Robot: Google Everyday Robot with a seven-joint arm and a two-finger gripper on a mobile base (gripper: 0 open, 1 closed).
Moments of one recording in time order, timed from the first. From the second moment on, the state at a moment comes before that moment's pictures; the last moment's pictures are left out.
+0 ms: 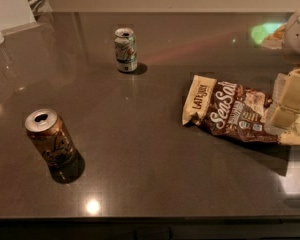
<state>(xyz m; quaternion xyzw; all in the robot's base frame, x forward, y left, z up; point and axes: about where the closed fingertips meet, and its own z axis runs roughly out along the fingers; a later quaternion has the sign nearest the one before) 0.438 -0.217 0.976 -0.60 0.78 -0.03 0.16</state>
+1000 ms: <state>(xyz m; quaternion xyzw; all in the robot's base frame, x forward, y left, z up) 0.476 -0.207 0.965 -0.60 0.78 -0.02 0.18</state>
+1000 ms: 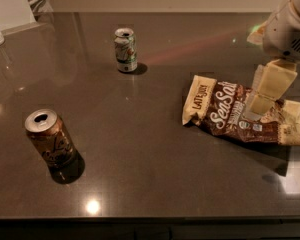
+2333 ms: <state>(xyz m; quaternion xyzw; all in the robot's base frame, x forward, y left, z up) 0.544 -0.228 0.883 -0.56 0.82 0.02 0.13</state>
